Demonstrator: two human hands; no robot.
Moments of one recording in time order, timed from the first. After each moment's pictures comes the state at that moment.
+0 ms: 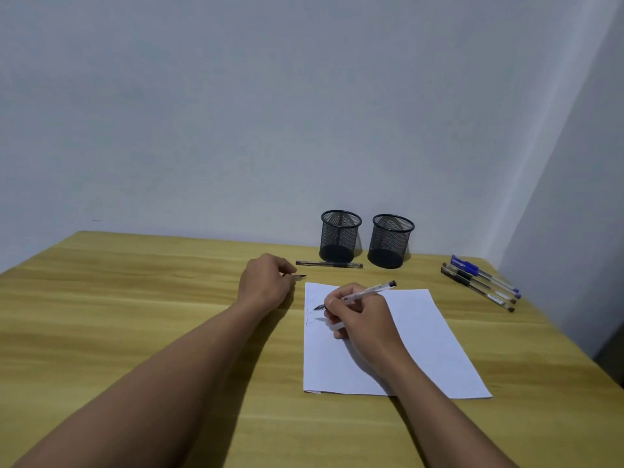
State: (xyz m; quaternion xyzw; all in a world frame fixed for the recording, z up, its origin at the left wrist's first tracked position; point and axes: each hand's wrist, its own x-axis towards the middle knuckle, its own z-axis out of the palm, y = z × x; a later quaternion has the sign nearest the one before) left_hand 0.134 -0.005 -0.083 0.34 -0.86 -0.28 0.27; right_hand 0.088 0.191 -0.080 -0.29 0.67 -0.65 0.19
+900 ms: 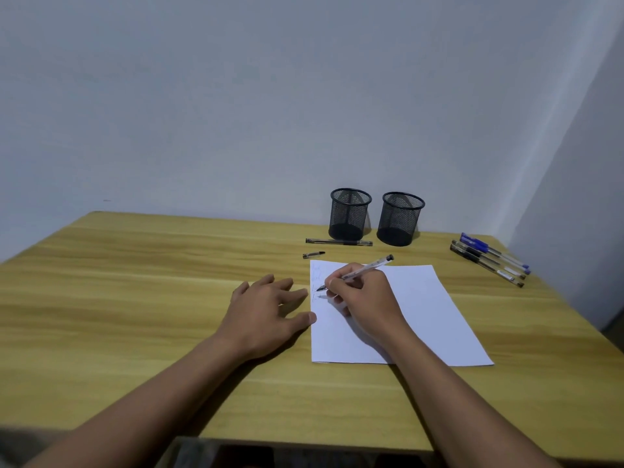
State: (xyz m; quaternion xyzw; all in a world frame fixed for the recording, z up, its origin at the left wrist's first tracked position) left_hand 0.230 0.040 -0.101 0.22 -0.95 -0.19 0.12; right_hand 0.097 0.182 -0.085 -0.30 0.74 -0.59 0.15
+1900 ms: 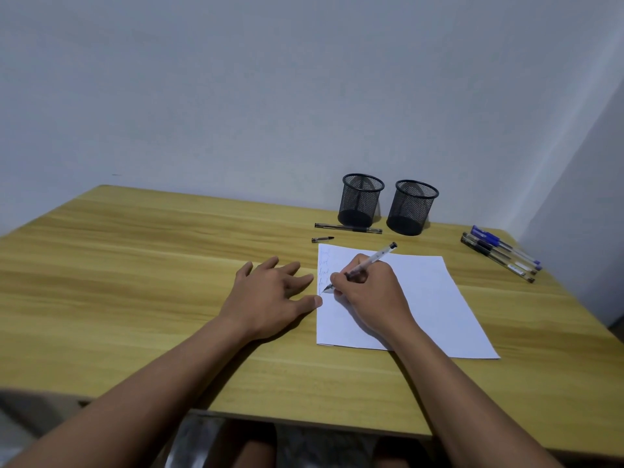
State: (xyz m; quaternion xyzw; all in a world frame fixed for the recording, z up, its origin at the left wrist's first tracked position) left_hand 0.235 0.042 -0.102 0.23 -0.95 -0.18 0.11; right_hand 0.105 0.183 -0.092 -0.31 0.78 -0.52 0.12
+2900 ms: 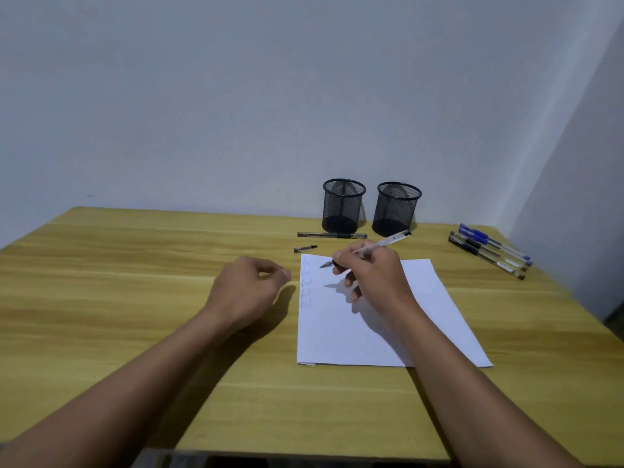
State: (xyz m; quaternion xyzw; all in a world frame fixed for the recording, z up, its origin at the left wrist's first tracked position) left_hand 0.212 0.031 -0.078 0.30 -0.85 -0.36 0.23; right_hand 0.076 0.188 -0.062 -0.26 0.67 -0.67 0.18
